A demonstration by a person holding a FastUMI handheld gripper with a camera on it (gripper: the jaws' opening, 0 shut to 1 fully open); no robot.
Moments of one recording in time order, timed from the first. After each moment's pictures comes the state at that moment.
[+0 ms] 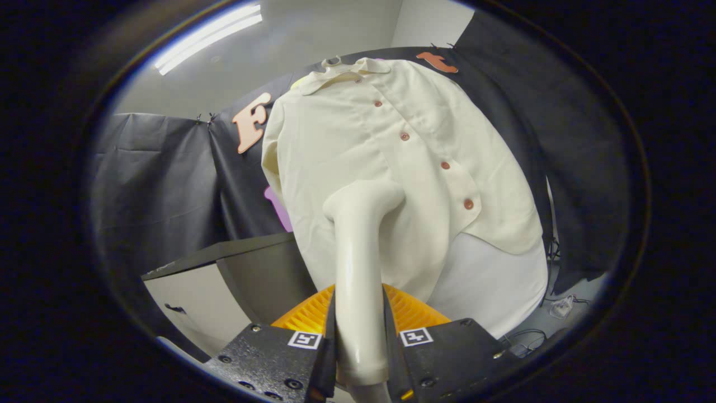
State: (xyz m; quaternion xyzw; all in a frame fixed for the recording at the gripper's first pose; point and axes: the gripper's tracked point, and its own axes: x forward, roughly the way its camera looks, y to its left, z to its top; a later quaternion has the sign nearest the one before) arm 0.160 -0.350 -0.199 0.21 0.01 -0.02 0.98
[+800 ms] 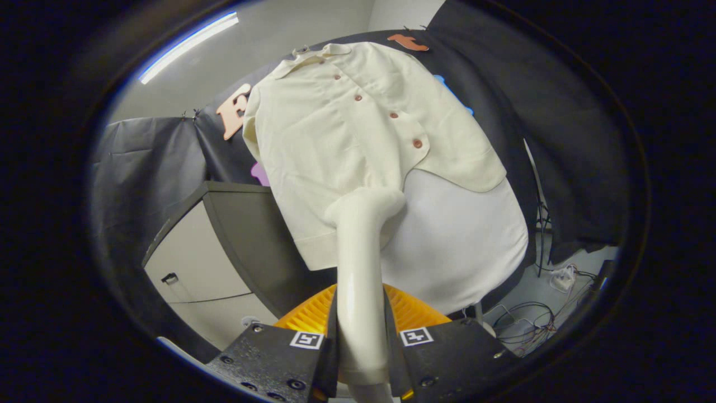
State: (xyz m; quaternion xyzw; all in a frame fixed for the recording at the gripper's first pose) arm 0.108 -0.362 -0.265 0.25 0.05 -0.03 0.97
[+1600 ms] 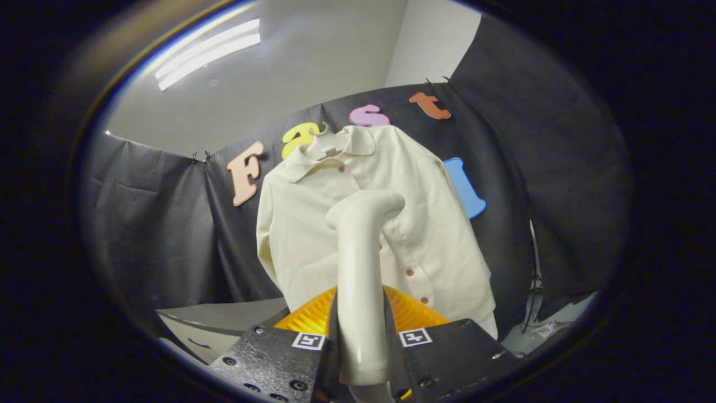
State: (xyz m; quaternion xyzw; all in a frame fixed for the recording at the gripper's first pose) arm 0.121 -0.458 -0.022 0.18 -0.10 -0.06 0.98
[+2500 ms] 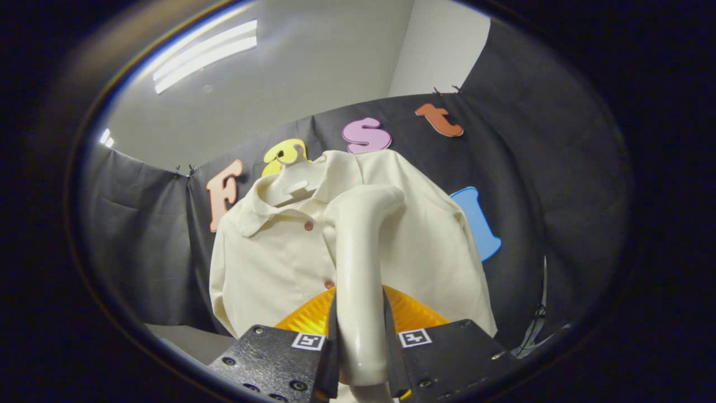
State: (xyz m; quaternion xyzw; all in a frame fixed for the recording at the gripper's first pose) arm 0.240 -0.539 0.049 0.19 -0.13 -0.06 0.97
